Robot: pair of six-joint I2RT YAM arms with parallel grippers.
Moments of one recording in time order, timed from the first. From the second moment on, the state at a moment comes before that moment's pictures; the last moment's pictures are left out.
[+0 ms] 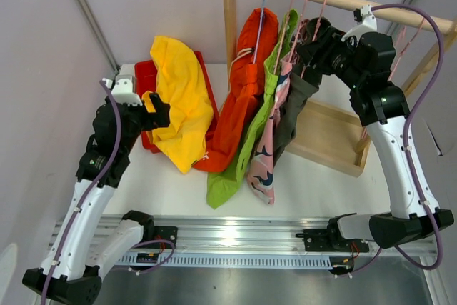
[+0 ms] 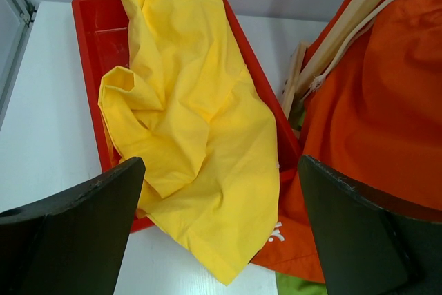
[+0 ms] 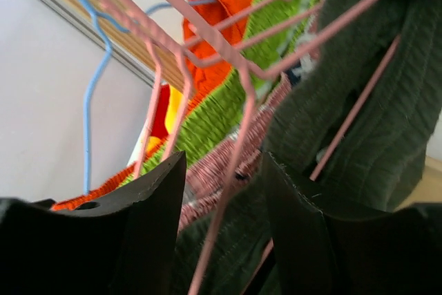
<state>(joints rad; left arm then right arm) -0.25 0.81 1.03 -0.45 -0.12 -0.20 0.25 1.33 1.72 -0.49 -0.16 0.50</state>
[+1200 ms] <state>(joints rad) -1.18 1.16 1.40 -0.20 -0.13 -0.08 0.26 1.12 1.89 -0.73 0.04 0.56</state>
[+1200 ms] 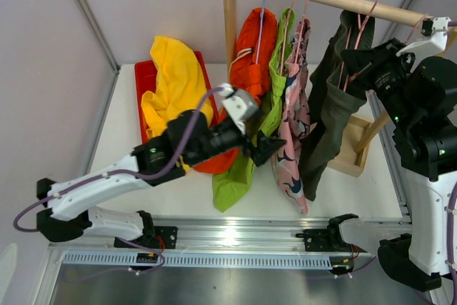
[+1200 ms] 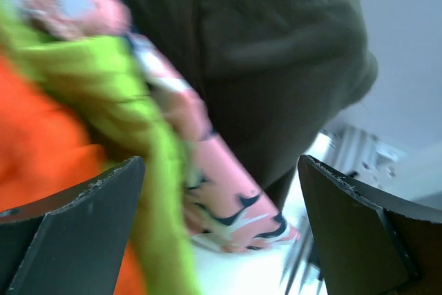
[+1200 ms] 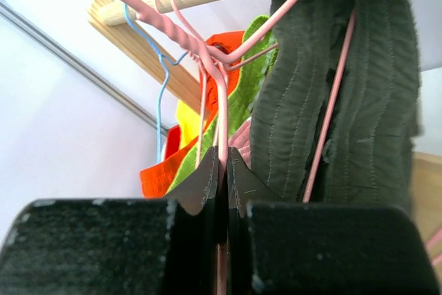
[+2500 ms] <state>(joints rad) -1.27 1.60 1.55 0.07 0.14 -0.18 0.26 1.07 1.83 -0.72 0.05 0.64</state>
